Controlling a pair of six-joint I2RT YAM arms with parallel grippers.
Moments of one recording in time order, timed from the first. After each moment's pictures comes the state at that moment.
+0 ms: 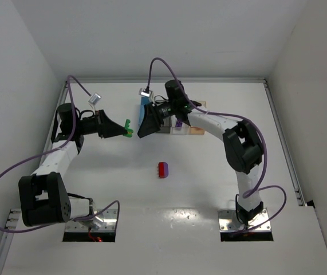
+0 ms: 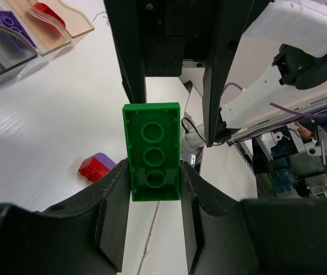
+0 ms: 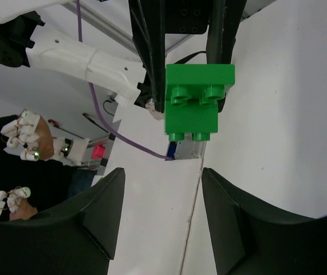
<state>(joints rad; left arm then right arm) 0.14 1.28 0.76 0.22 1.40 -0.55 0.59 2.04 1.54 0.12 -1.39 0.45</state>
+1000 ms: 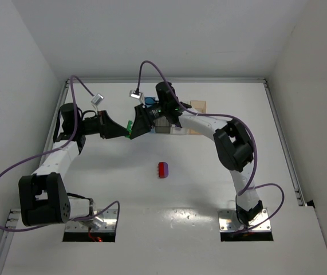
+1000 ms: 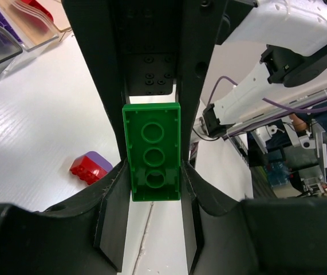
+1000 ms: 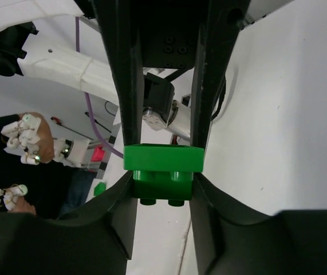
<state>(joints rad) 0.11 1.28 0.76 0.21 1.39 -0.55 0.65 2.14 1.62 0.25 -1.37 0.57</state>
